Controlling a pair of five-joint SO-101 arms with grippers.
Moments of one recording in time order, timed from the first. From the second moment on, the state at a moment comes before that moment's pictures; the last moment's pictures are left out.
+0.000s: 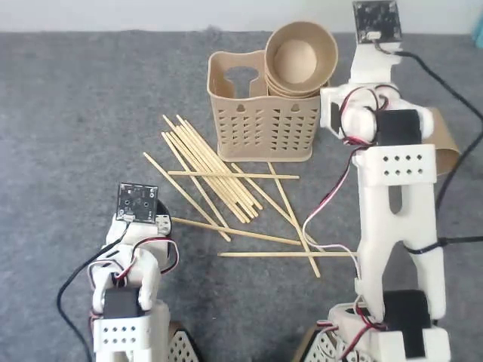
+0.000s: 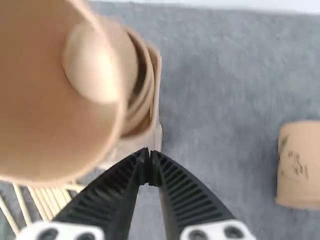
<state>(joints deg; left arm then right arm) -9.4 -100.7 96.9 53.3 -4.2 -8.3 -12.0 -5.9 70.6 -0.9</state>
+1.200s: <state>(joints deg) -9.4 -100.7 96.9 53.3 -4.2 -0.9 -26.2 -1.8 74.5 0.9</state>
